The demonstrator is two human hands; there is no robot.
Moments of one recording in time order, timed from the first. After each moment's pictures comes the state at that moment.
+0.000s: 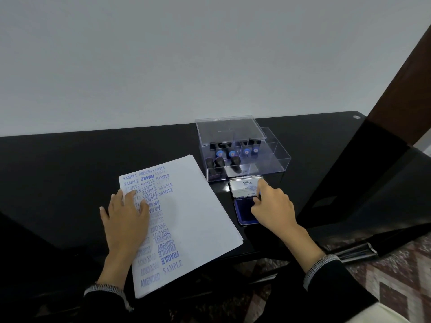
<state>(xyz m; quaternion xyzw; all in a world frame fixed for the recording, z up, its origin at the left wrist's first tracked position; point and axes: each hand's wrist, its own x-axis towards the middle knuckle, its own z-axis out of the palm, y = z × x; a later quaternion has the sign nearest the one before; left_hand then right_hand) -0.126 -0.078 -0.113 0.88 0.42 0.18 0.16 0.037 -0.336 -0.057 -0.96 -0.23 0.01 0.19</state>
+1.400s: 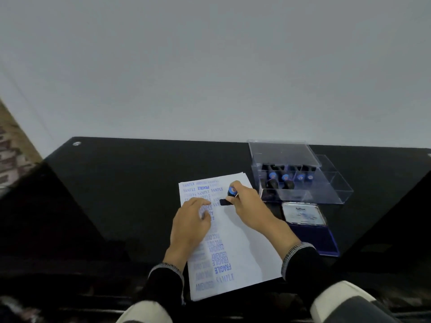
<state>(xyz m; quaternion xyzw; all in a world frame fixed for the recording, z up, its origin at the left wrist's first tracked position) -0.125 -0.074 -0.104 0.87 0.30 0.24 0.29 0.006 -0.188 -0.051 -0.82 -0.47 0.11 0.32</state>
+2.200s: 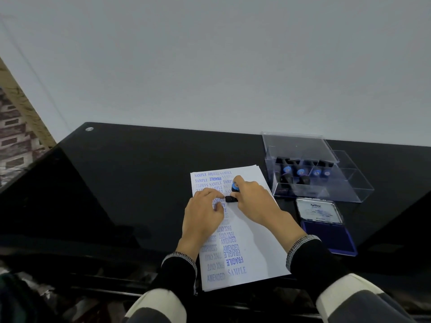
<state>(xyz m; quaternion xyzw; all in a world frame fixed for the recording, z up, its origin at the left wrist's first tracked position) -0.124 -0.073 -0.106 0.88 0.30 0.24 0.27 -0.012 -0.170 -0.042 -0.85 -0.51 0.05 0.14</state>
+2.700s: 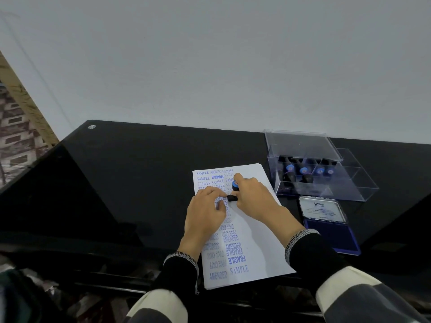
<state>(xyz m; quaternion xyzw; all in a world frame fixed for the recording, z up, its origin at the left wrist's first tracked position) -0.124 -0.072 -0.108 0.89 0.28 0.25 0.26 -0.011 -0.159 -0.048 -0.85 -0.50 0.05 0.13</state>
